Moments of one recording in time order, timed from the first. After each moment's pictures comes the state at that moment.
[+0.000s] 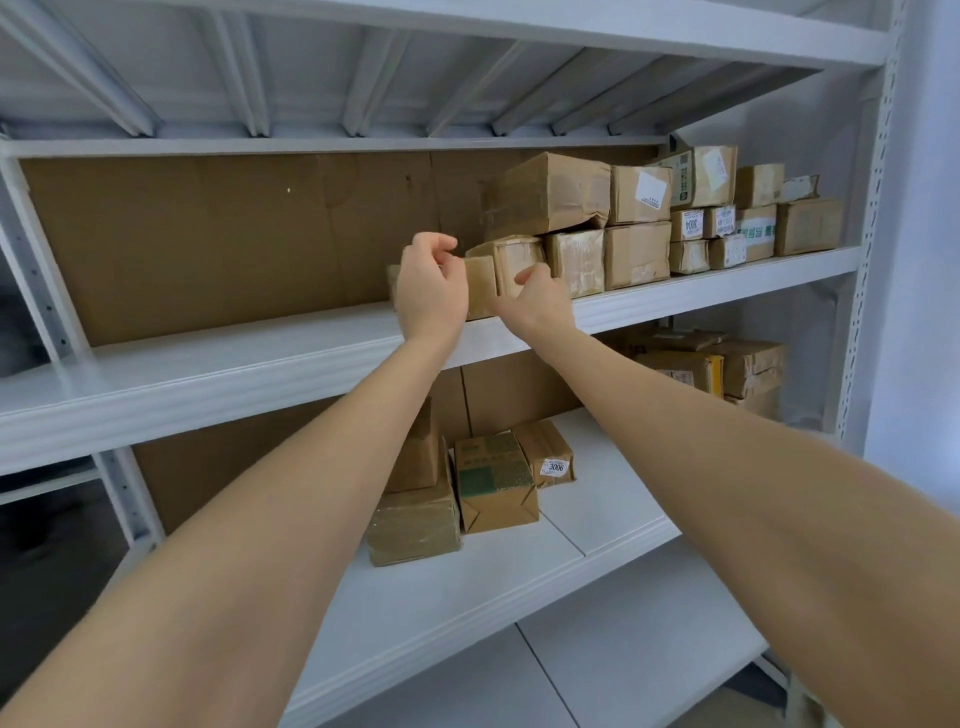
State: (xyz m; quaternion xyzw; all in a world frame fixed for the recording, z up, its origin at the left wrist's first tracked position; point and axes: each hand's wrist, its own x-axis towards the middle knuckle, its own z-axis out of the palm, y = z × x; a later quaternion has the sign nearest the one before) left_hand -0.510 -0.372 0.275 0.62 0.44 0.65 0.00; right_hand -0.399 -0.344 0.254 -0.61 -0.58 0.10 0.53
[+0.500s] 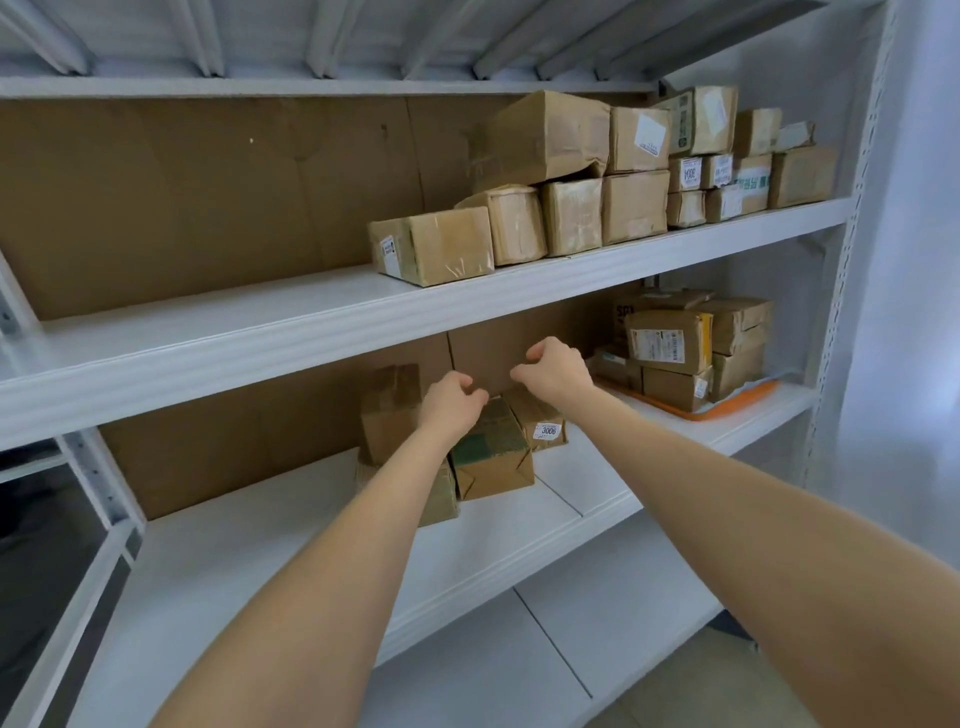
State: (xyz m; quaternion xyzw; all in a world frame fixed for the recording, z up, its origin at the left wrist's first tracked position) left_hand -0.532 -0.328 0.122 0.69 0.59 0.35 0.22; right_hand -0.388 -0.338 0.139 -0.69 -0.56 0.19 0.42
